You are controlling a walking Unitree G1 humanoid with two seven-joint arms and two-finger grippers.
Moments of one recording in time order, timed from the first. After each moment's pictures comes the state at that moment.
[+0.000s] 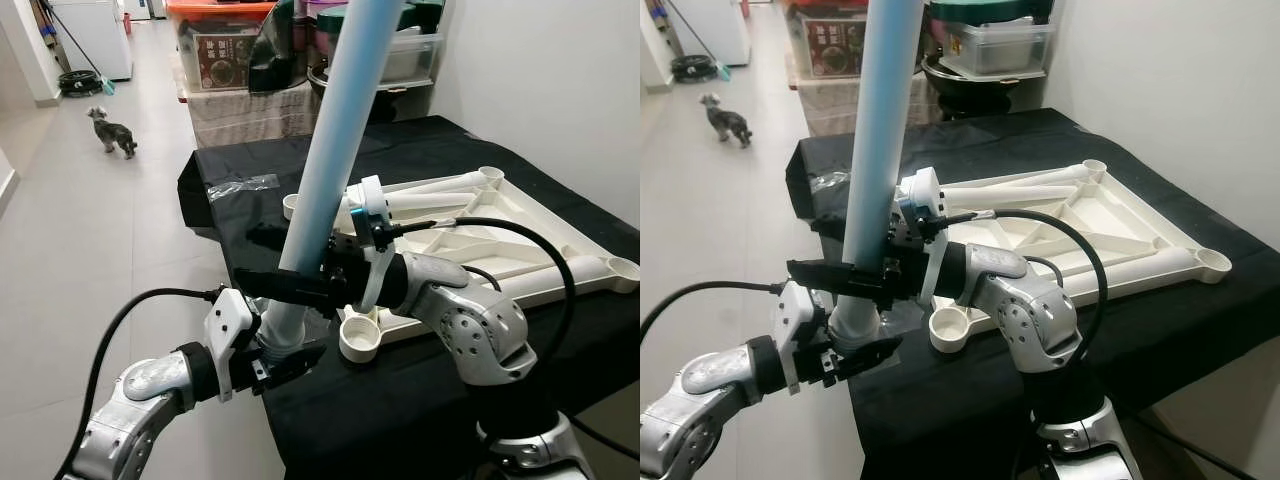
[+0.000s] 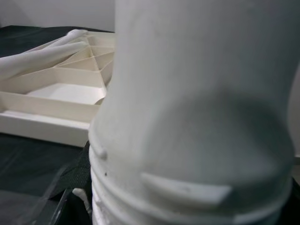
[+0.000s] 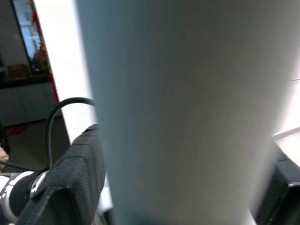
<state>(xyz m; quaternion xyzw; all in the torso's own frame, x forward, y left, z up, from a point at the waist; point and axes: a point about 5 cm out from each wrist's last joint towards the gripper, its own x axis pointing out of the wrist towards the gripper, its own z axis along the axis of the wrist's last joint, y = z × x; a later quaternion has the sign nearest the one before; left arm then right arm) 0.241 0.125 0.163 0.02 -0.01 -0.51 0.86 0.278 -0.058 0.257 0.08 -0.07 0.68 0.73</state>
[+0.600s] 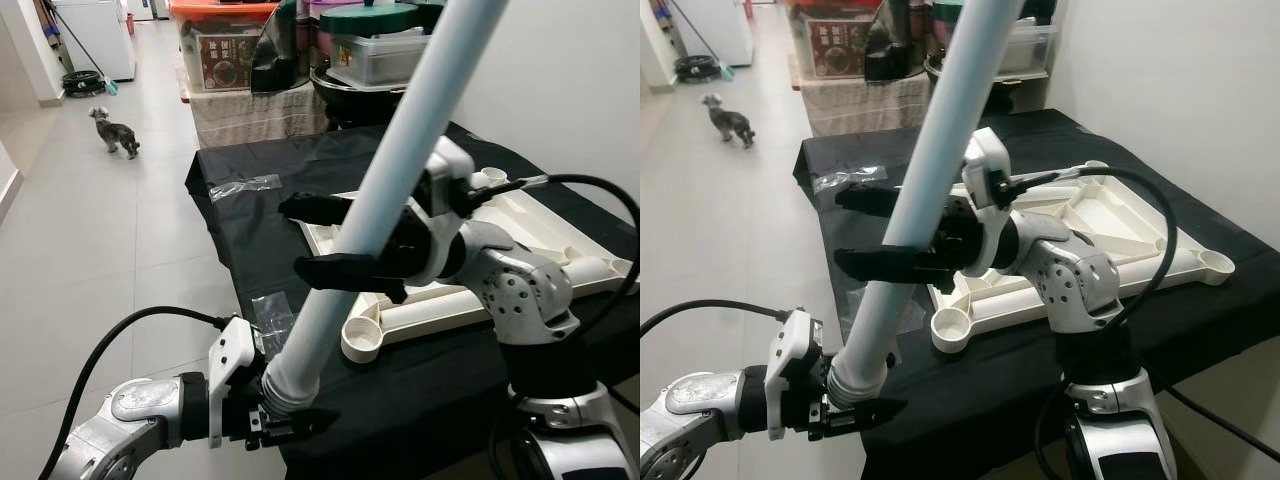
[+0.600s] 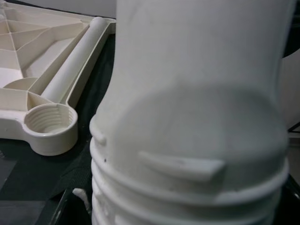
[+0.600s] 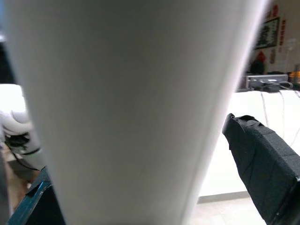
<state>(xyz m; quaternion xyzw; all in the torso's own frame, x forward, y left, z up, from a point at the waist) 0.206 0.119 0.162 0.00 0.05 -0.62 0.78 0.281 -0.092 0.289 0.10 -0.10 0.77 0.62</state>
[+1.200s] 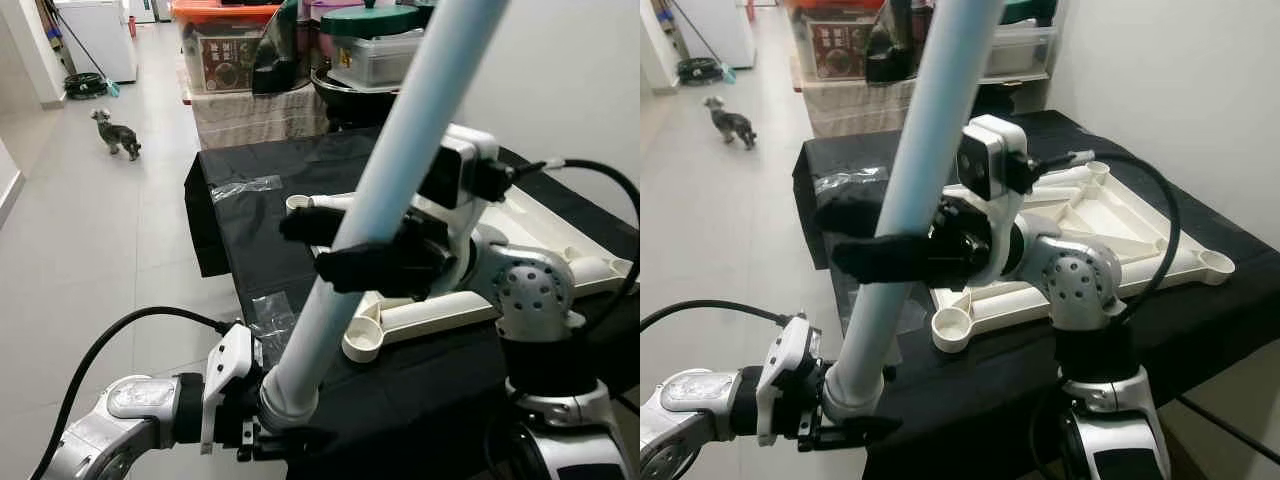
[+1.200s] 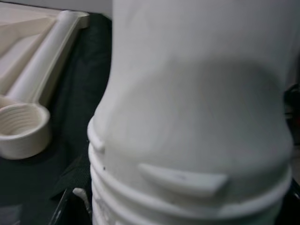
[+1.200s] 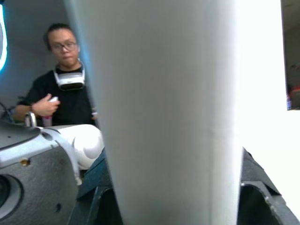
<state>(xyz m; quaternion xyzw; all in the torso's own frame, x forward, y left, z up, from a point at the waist) 0.205 0.121 0.161 0.01 0.06 -0.64 0.76 0.259 -0.087 0.300 0.19 -0.07 0.82 0.53</state>
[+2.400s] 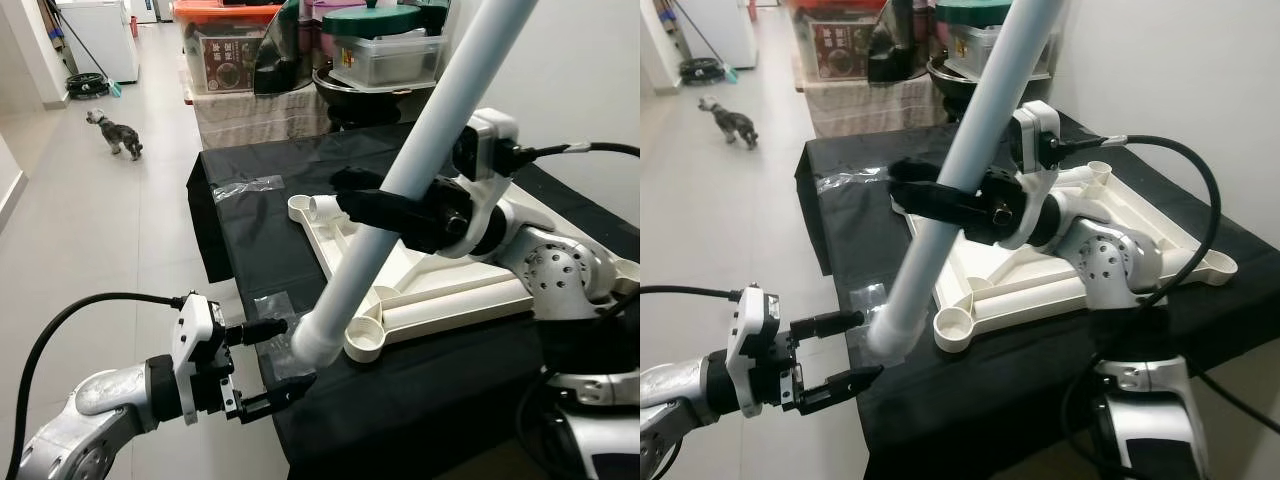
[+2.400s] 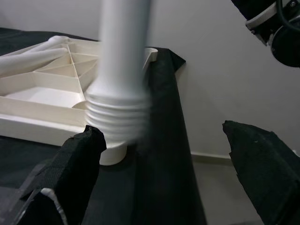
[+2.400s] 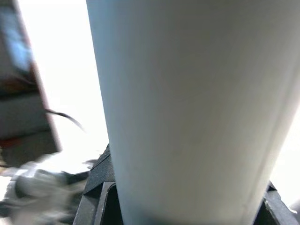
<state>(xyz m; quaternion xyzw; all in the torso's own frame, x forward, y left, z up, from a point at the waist) 0.216 0.149 0.176 -0.02 -0.01 -0.52 0.85 0.326 -0.145 0.297 0.09 -0.07 0.64 0.76</state>
